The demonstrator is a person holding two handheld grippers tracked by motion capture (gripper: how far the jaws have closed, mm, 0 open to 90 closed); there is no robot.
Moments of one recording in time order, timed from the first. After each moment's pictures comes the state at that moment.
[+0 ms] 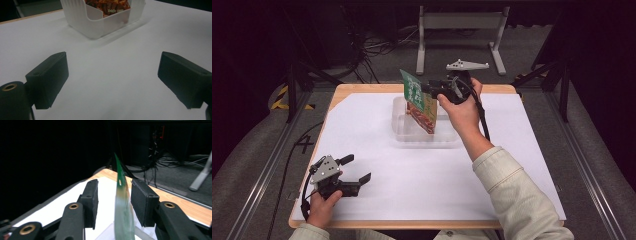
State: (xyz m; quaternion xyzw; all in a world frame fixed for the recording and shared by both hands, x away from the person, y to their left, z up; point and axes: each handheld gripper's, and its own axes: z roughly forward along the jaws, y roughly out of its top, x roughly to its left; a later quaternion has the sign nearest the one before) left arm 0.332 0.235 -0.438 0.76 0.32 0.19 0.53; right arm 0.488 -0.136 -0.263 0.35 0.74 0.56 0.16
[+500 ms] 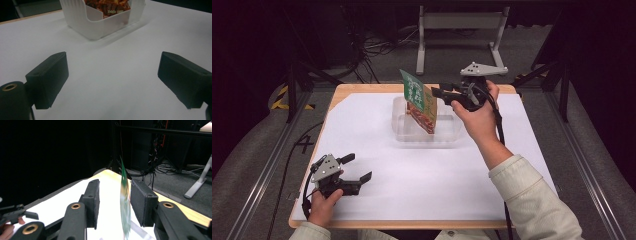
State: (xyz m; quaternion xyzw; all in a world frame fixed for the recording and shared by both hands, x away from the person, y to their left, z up) left arm 0.336 0.232 -0.438 0.76 0.31 0.19 0.53; right arm 0.450 -0.163 -0.245 0.31 0.75 0.55 0.19
